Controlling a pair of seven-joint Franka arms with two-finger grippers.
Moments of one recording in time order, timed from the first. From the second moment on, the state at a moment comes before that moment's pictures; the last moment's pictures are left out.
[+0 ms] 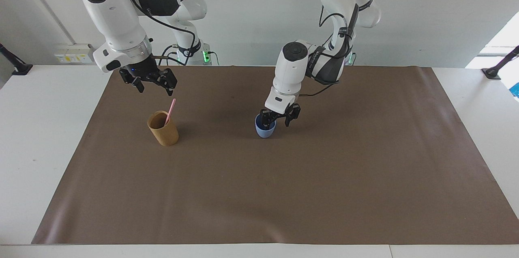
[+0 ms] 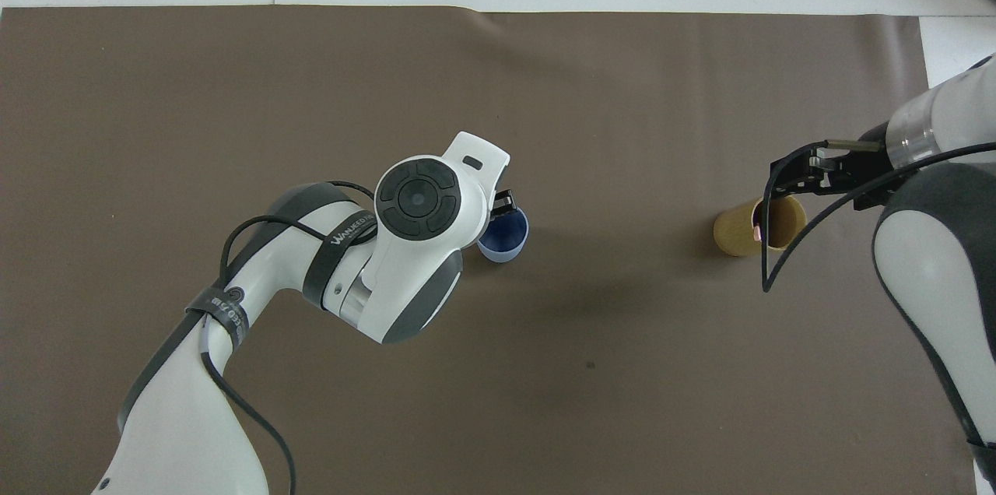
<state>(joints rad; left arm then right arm) -0.62 0.32 -0.02 -1.78 -0.02 2.25 -0.87 0.01 0.04 0.07 -1.66 0.00 1.66 0.22</state>
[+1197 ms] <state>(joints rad) -0.16 0.00 -0.01 -1.77 -0.02 1.78 -0.16 0.08 0.03 0.06 -1.84 -0.12 1.85 0.19</state>
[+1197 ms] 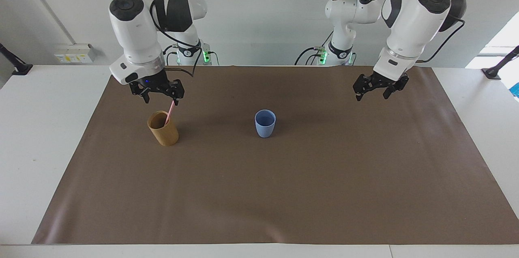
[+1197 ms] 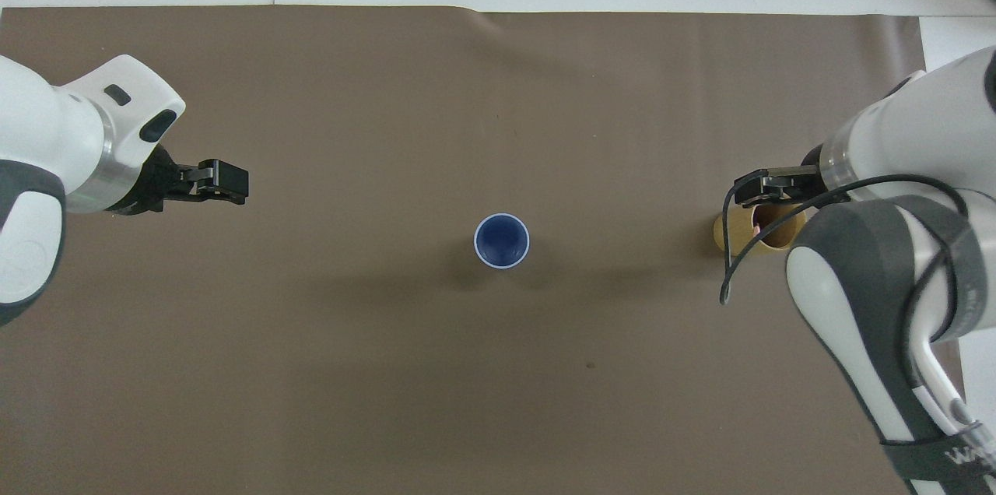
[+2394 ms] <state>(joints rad) -0.08 -0.03 -0.01 -1.53 -0.02 1.49 -0.07 0.19 -0.10 0.06 -2.10 -0.36 1.98 0.13</state>
